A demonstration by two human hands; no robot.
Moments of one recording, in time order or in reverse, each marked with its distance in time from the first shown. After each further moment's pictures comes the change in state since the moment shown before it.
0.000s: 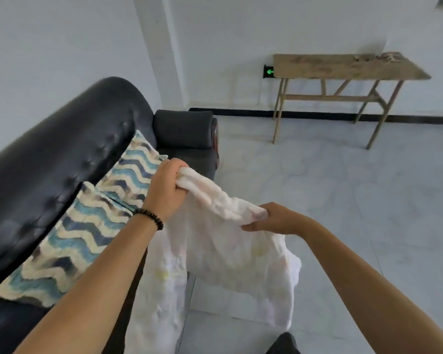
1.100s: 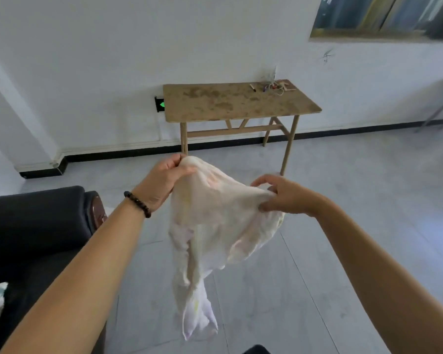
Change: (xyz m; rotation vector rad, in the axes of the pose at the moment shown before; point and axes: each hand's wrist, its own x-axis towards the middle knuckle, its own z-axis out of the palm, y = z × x) left_hand 0.625 0.142 0.375 -0.963 -0.687 -0.103; right_hand 0.266 0.161 -0.573 0.041 0.383 0.180
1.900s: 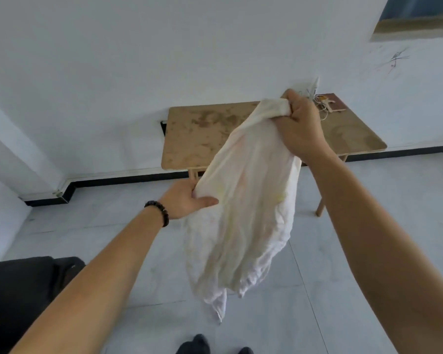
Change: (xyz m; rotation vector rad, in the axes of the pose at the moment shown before) left_hand 0.493 -0.036 -0.050 0.805 -0.010 -0.192; right_hand 0.479 -0.007 -0.307 0.317 0.664 -0.439
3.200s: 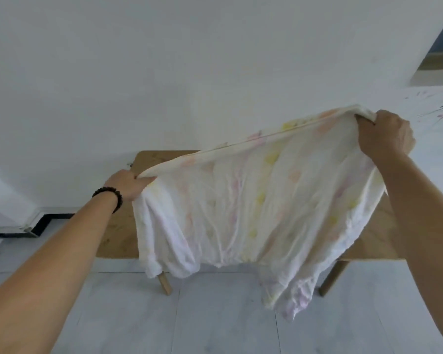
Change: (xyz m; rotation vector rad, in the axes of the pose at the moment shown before) left_hand 0.465 0.047 -0.101 0.083 0.354 -0.607; right_hand 0.466 0.341 -0.182 -0.767 0.216 0.386
